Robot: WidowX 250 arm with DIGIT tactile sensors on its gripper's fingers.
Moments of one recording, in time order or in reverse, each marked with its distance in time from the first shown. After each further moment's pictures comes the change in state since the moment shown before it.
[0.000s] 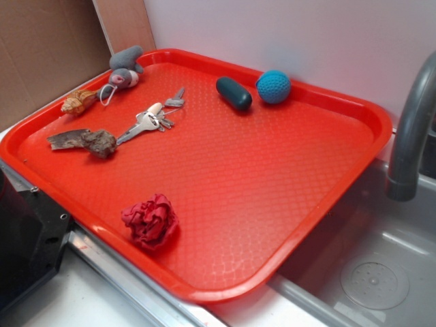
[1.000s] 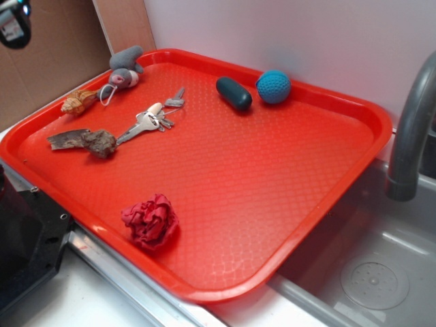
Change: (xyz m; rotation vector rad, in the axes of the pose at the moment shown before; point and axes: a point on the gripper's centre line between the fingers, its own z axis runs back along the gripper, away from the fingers) arm 0.018 0.086 -0.076 -0.056 -0.062 -0.455
